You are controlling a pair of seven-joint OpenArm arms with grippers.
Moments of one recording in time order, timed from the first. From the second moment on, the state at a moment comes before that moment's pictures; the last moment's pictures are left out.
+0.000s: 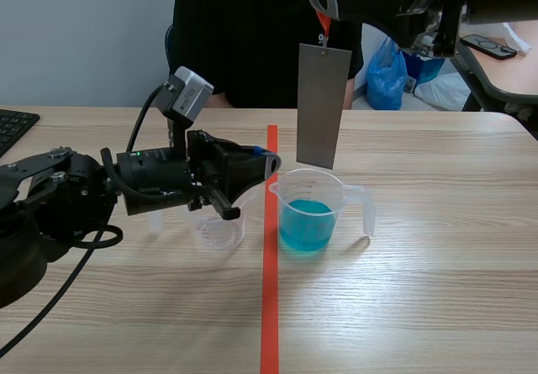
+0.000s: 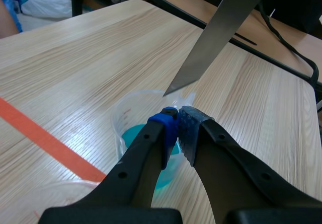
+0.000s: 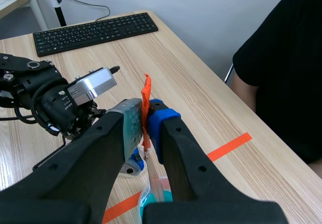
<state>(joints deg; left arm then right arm) -13.3 -19.7 28.3 69.8 -28.7 -45.1 -1.7 12.1 27.2 -2.2 110.4 55.7 43.1 -46.0</state>
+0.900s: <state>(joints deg) -16.6 -18.0 28.3 69.8 -28.6 -45.1 -0.4 12.1 27.2 -2.2 110.4 55.7 43.1 -46.0</state>
